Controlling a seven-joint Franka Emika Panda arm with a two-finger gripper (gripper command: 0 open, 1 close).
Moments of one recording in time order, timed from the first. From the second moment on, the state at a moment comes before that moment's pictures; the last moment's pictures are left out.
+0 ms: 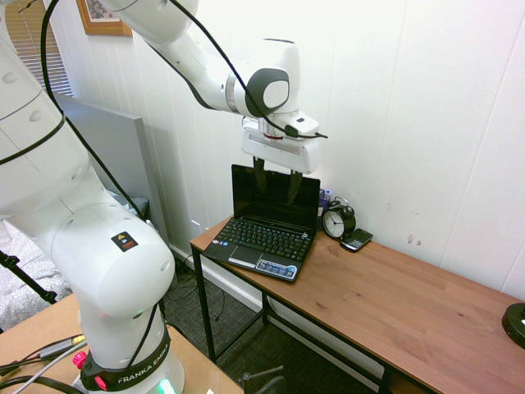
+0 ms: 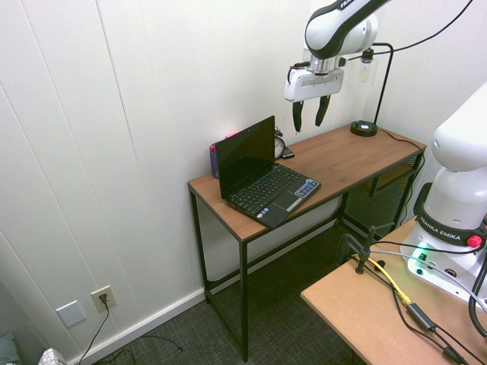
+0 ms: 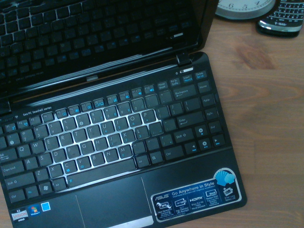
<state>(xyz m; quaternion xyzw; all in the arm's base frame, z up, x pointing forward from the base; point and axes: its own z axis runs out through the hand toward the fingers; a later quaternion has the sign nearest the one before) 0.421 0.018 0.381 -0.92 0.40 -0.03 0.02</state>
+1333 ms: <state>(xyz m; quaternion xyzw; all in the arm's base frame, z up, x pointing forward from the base) 0.623 0.167 0.347 -0.94 0.35 -0.06 0.01</state>
